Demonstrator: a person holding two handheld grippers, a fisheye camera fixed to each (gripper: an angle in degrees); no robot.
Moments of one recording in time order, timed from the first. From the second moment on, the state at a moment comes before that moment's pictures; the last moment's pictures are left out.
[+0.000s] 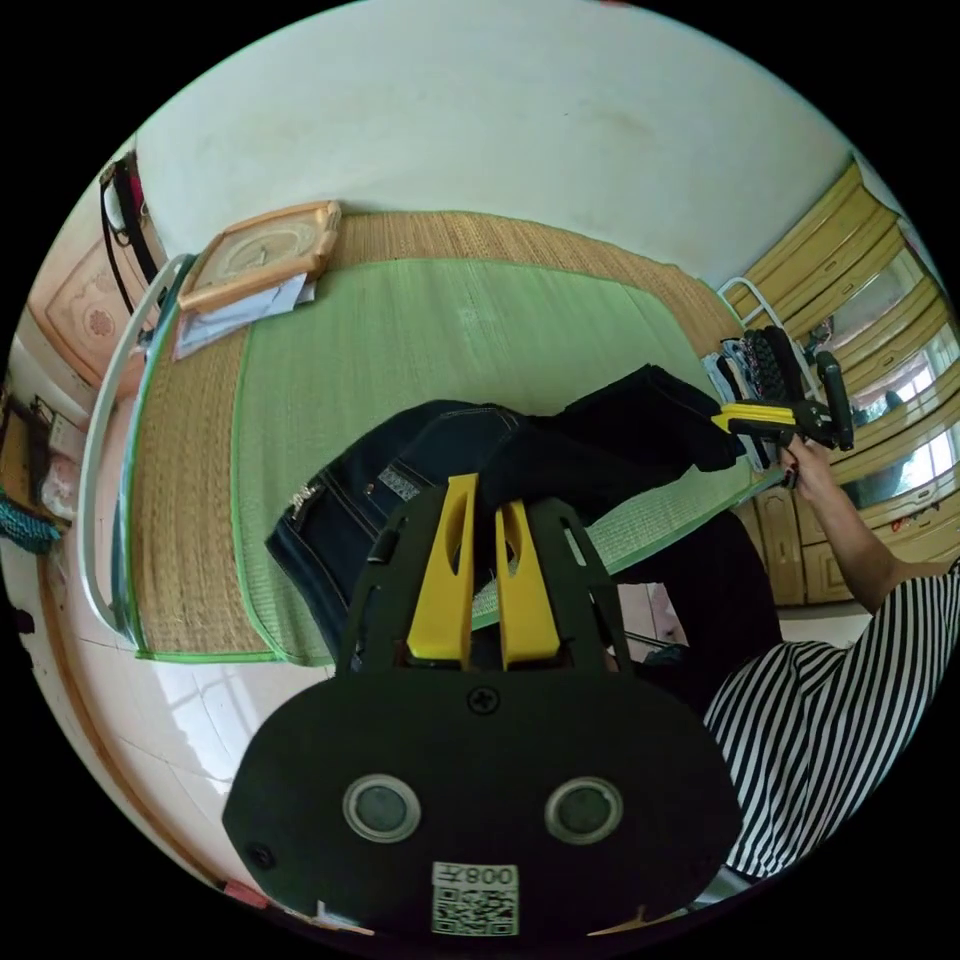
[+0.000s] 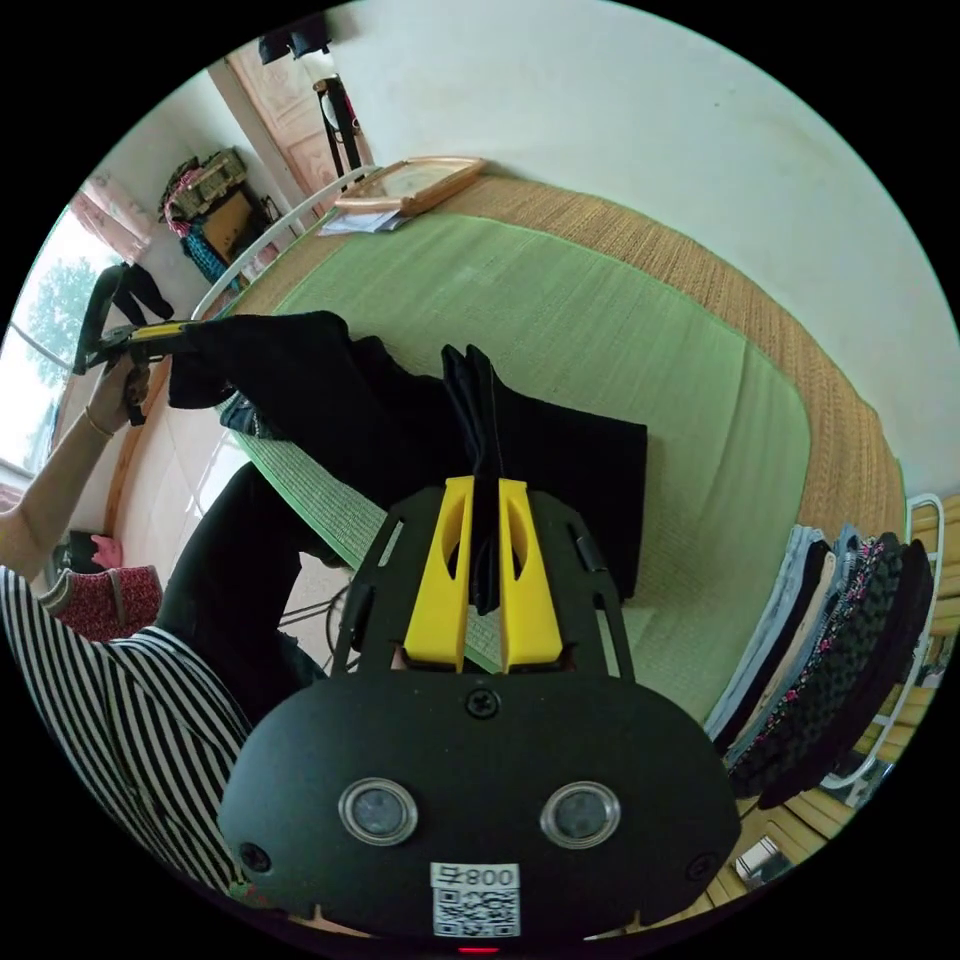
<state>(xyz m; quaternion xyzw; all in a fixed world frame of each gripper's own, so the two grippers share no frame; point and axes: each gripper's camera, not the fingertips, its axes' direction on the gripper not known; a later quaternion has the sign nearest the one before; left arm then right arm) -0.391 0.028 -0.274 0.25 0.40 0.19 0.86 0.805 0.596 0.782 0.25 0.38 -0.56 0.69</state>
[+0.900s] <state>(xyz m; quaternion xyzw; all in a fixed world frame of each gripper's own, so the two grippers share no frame) -0.529 -0.226 -0.113 0.22 0.42 0.01 0.88 0.747 0.607 0.567 0.33 0.44 -0.39 0.74</state>
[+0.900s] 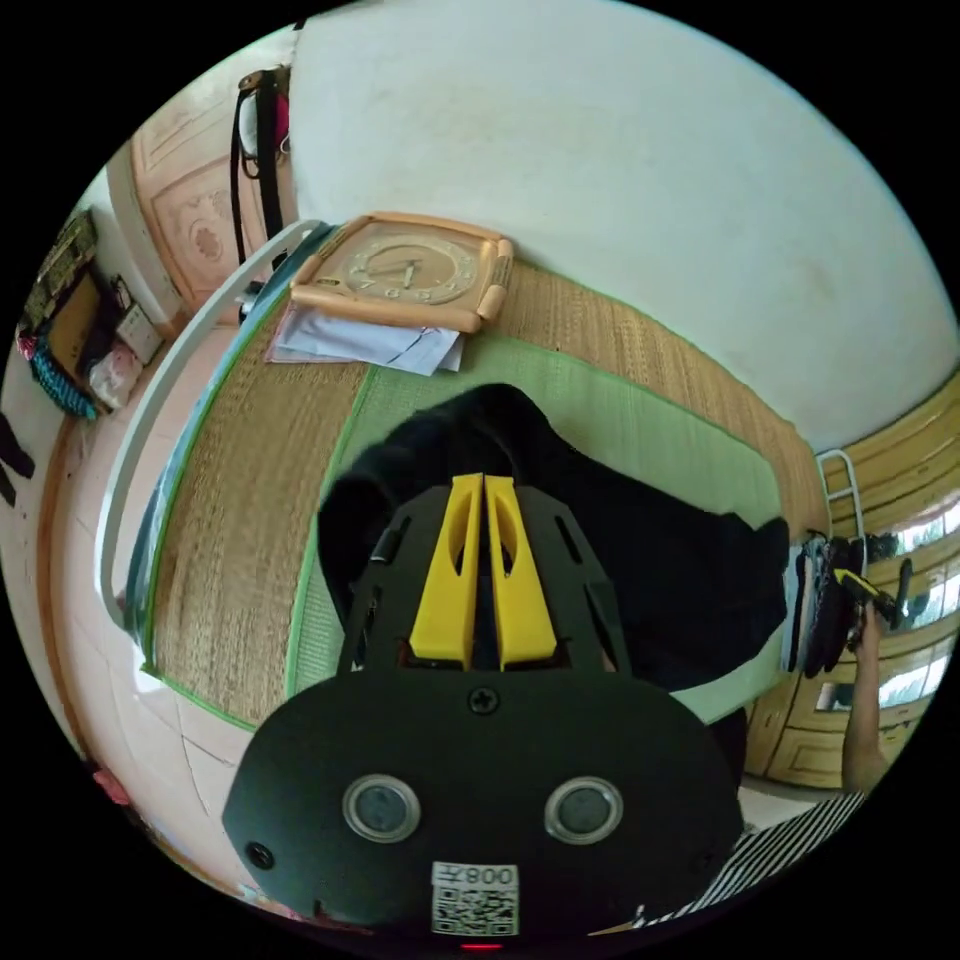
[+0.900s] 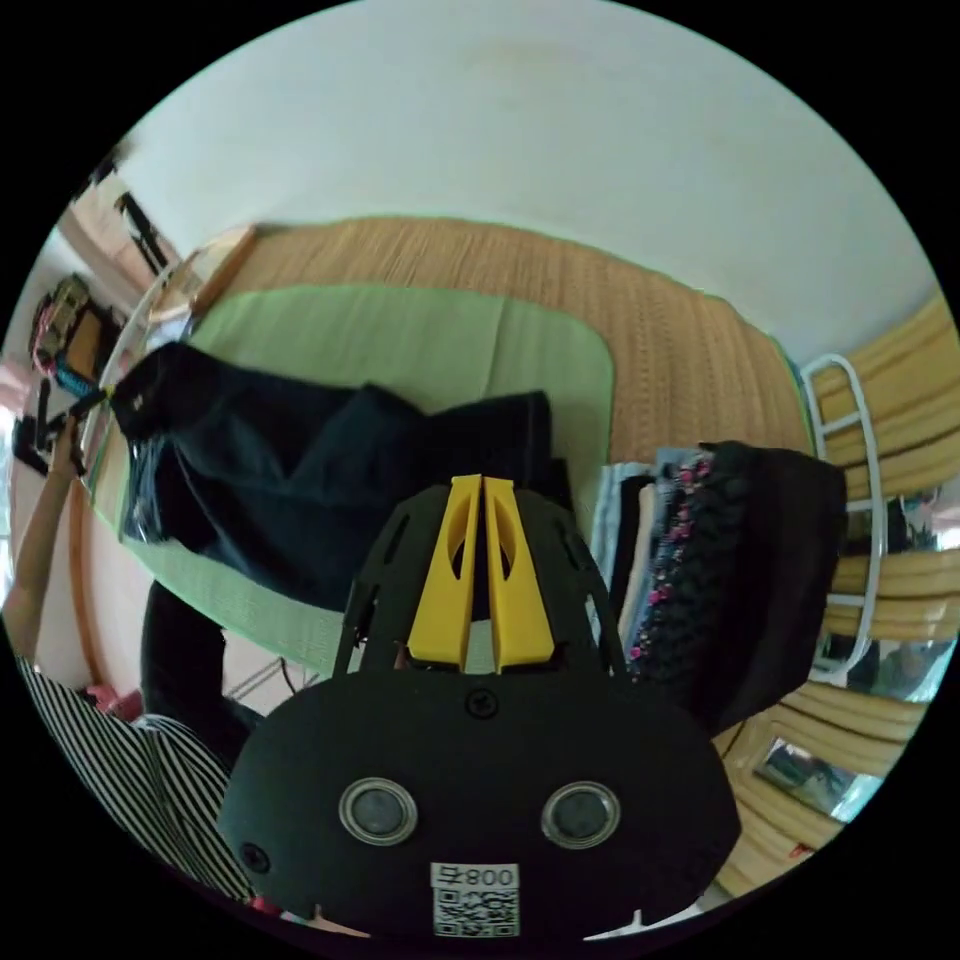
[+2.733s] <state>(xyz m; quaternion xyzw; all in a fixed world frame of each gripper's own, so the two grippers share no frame) -0.383 -0.355 0.264 0.17 0.42 0.26 0.85 0.945 0.739 0.356 0.58 0.04 -0.69 0.43</state>
